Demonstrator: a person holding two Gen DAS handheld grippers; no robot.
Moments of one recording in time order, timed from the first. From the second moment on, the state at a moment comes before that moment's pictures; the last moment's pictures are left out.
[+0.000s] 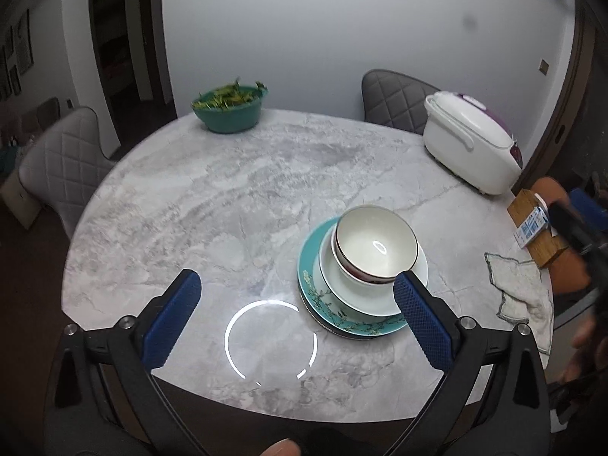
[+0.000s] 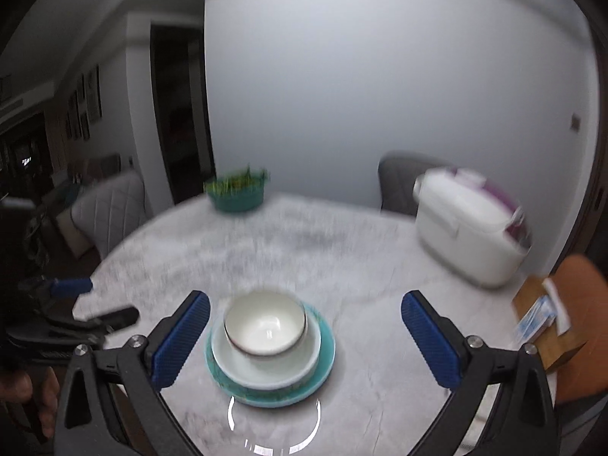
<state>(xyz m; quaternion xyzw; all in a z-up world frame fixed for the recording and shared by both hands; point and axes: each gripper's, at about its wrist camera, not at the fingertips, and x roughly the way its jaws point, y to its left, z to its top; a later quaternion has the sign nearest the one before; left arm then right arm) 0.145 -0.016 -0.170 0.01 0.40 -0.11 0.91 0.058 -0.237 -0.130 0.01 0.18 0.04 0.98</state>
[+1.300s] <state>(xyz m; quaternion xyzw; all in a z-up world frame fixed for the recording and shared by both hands) 0.052 -0.099 -0.087 0.01 0.45 -0.02 0.89 0.013 -0.270 -0.095 0.03 0.29 0.02 0.96</state>
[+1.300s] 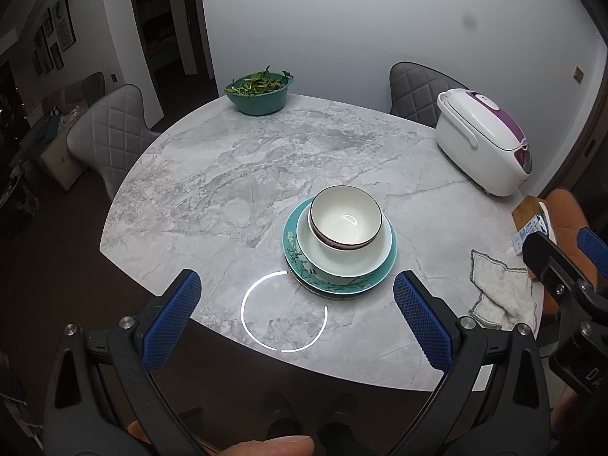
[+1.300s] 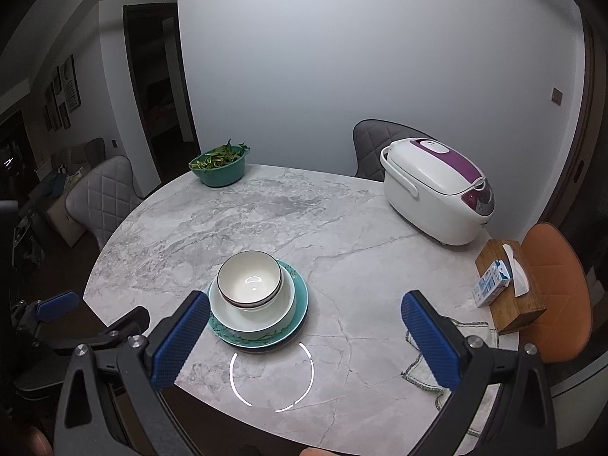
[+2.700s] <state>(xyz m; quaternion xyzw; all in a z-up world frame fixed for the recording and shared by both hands) 0.044 -0.089 -0.078 0.01 0.43 -0.01 0.90 0.016 -0.272 -0.104 0.04 0.34 -0.01 0.94</state>
